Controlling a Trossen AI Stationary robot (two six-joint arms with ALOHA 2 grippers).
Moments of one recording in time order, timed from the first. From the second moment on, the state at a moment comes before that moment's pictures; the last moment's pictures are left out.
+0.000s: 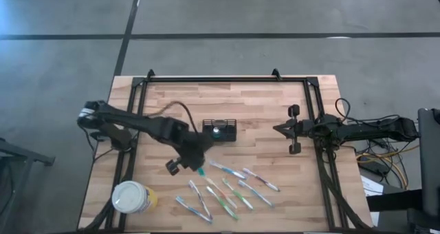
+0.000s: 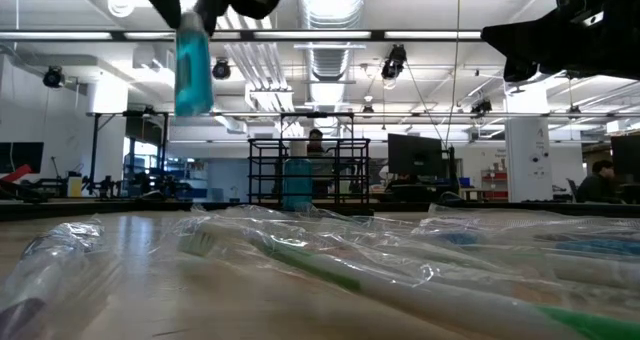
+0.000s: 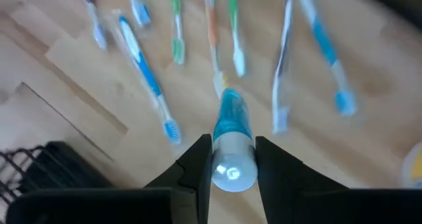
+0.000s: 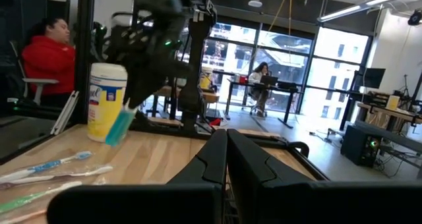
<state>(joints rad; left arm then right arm) -0.19 1.52 1.38 -0.97 0.25 0.61 -0.04 0.49 0.01 0.67 -0.03 -0.13</state>
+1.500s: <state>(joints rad) -0.03 0.55 0.41 -0.23 0.15 -0.05 -0.04 0.49 0.01 0.67 -0.03 -0.12</state>
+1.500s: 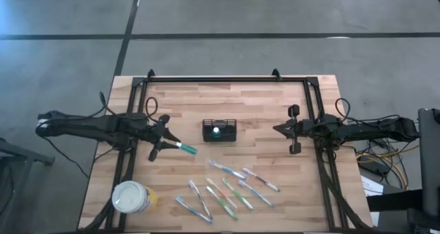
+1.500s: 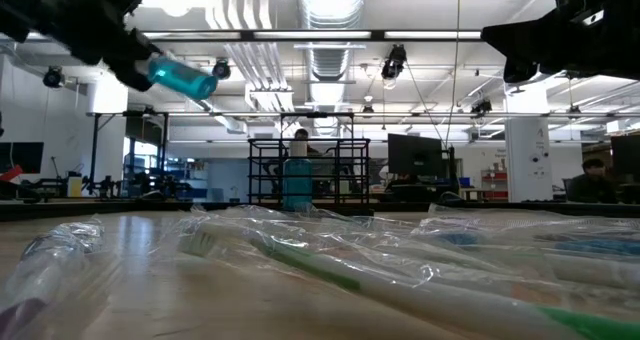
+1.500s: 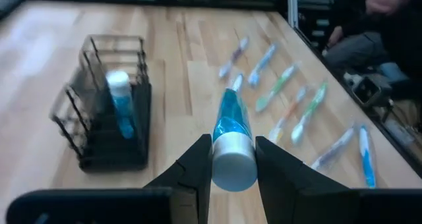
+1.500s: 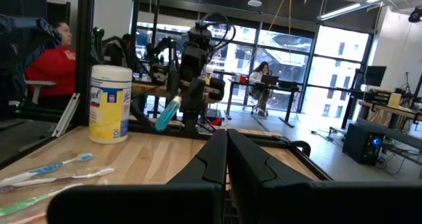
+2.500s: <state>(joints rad) 0.04 1.82 2.00 -1.31 -0.04 0.26 -0.04 0.49 0.01 0.66 -0.03 -0.13</state>
